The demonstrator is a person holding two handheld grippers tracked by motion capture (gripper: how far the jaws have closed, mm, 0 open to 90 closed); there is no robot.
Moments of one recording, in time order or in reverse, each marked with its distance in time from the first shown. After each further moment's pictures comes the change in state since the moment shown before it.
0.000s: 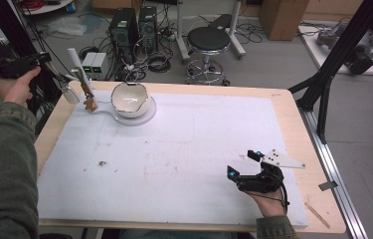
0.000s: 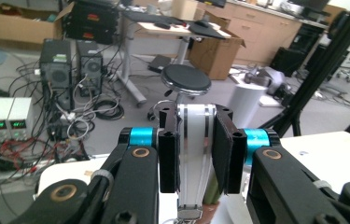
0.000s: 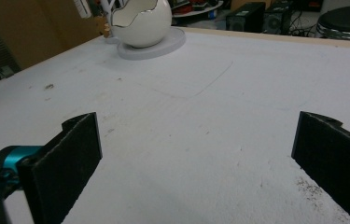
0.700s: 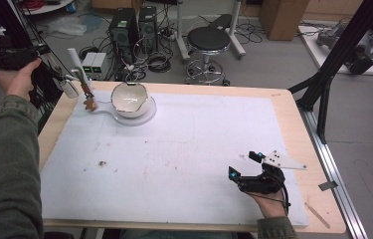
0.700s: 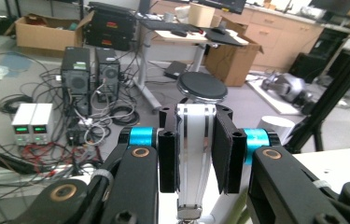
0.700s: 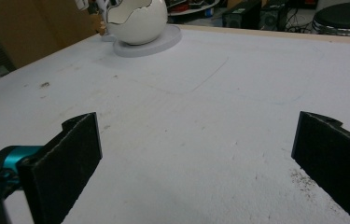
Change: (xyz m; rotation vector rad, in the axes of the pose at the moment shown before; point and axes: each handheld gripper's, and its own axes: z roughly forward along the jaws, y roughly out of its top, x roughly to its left) left arm -0.004 0.019 0.014 -0.029 0.064 0.022; right arm -0.002 -0.003 -0.003 0.007 -0.014 0.008
